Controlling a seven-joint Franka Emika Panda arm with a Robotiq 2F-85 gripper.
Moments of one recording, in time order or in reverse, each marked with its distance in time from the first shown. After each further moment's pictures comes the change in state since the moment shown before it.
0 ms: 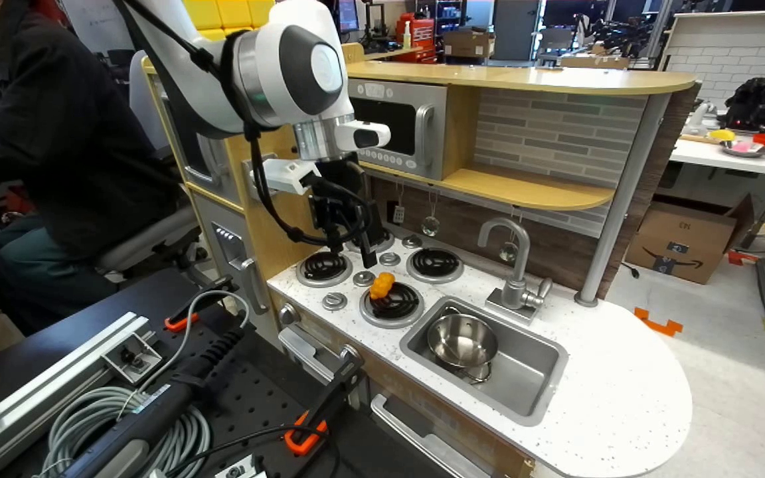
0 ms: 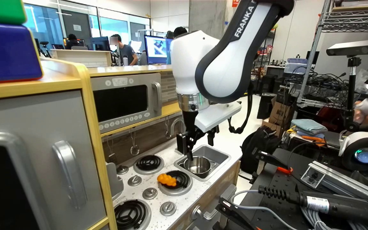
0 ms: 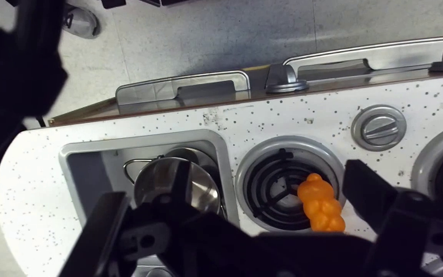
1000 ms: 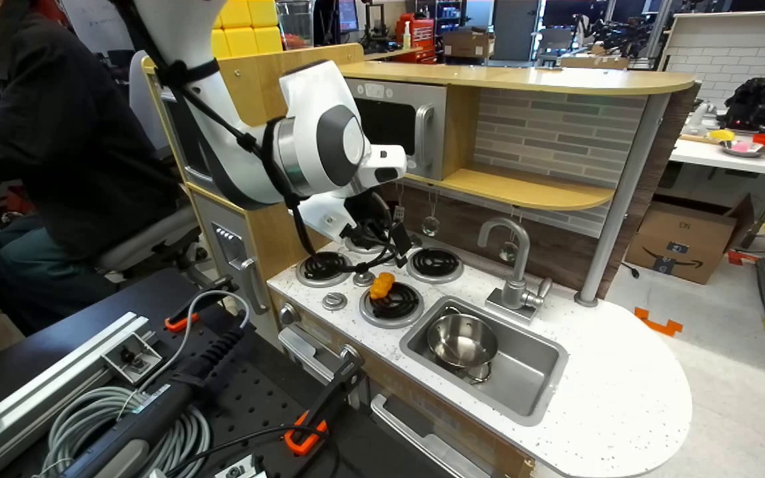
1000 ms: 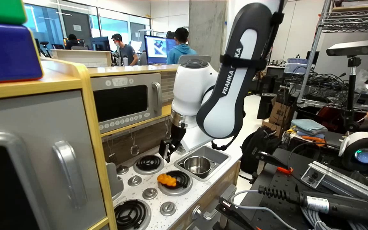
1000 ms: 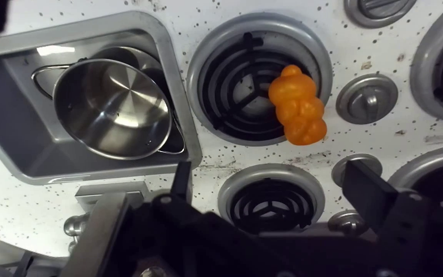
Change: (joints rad) arm 0.173 0.264 -0.224 0.116 -0.017 0.510 0.088
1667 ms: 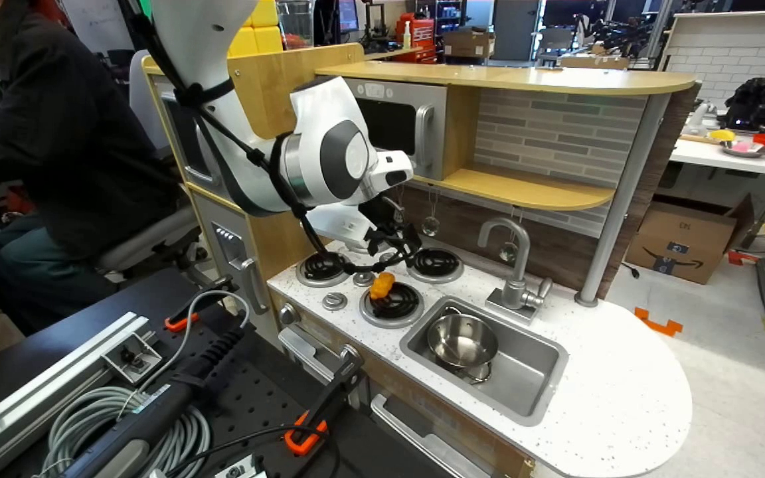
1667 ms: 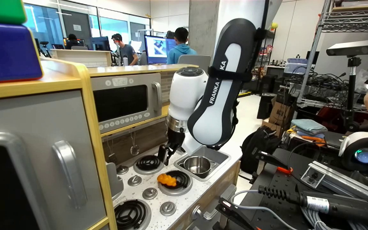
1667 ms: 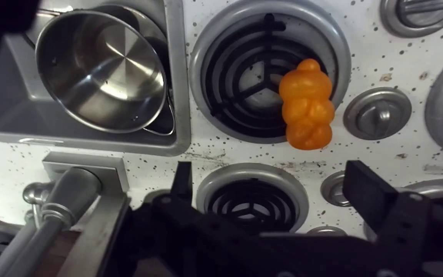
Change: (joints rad) arm 0.021 0.068 -0.008 0.061 0.118 0.014 -0.285
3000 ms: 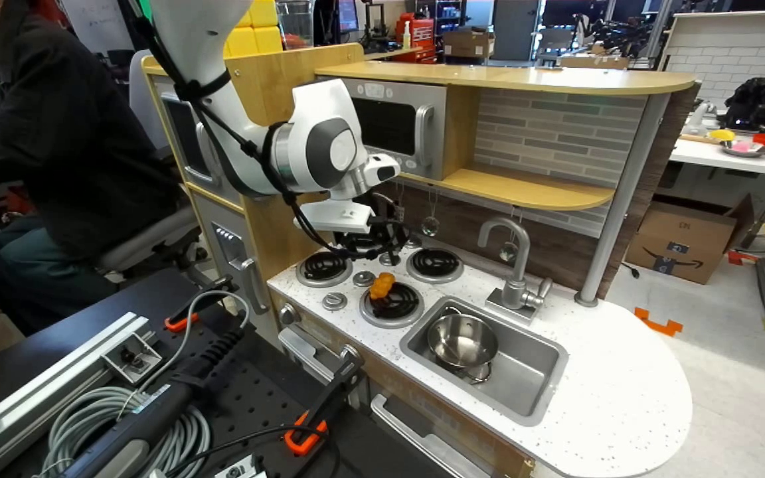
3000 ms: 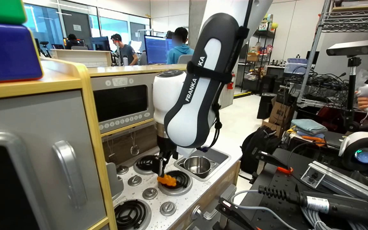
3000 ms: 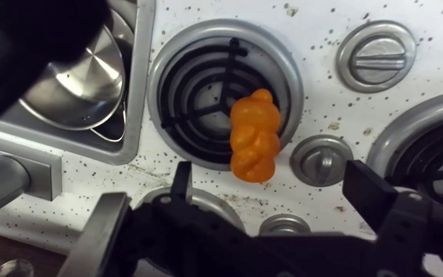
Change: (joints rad) arm 0.018 0.027 0.073 0.089 0.136 -0.204 -0.303
